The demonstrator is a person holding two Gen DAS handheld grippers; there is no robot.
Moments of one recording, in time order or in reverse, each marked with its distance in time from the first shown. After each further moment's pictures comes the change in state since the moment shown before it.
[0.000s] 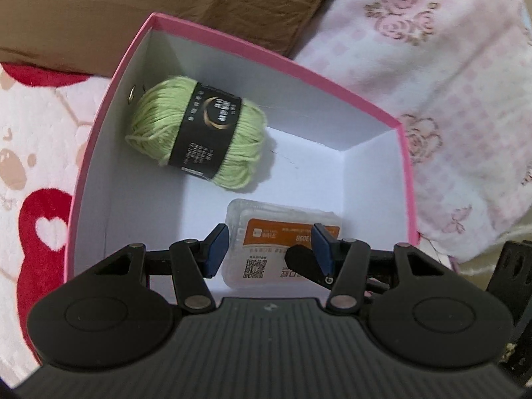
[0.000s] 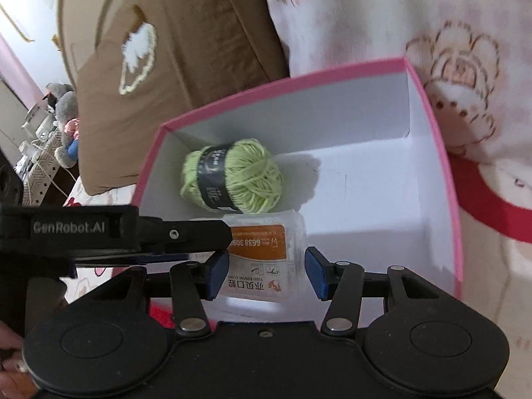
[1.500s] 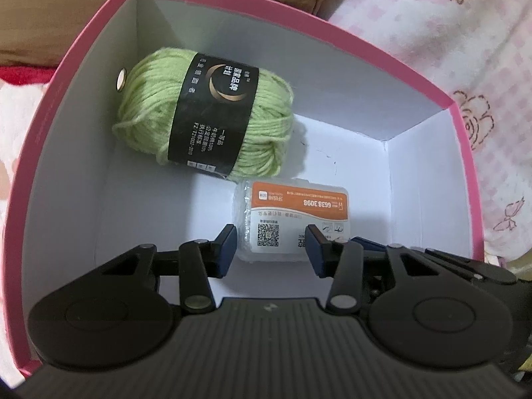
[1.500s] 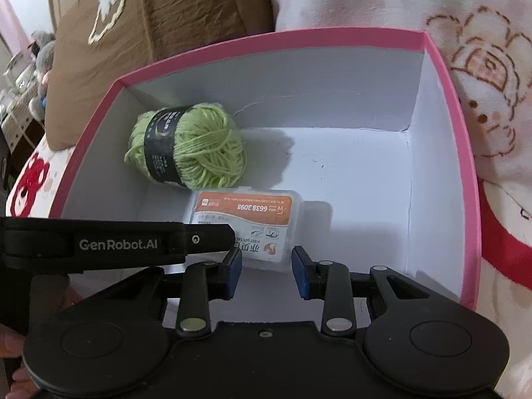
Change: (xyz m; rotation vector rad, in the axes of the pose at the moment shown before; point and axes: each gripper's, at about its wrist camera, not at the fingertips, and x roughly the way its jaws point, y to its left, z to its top) left arm 0.049 0.008 -0.011 0.062 -0.027 0.128; right arm 0.037 -0.017 0.007 -0.121 0.070 -0.104
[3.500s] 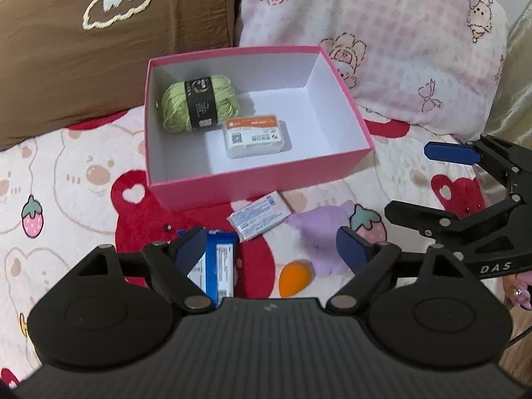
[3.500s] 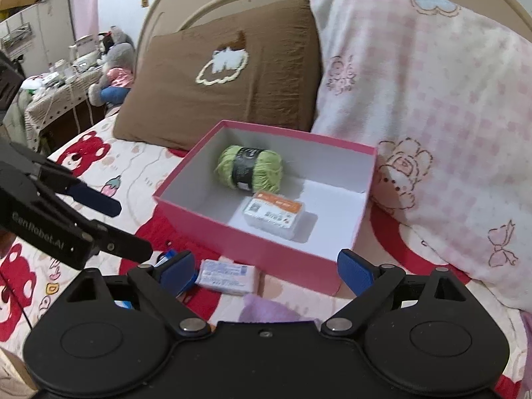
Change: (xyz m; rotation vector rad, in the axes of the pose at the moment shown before) left arm -0.198 -0.056 -0.109 0.362 0.001 0.063; right arm -0.201 0.048 -0.102 -0.304 -0.223 -0.032
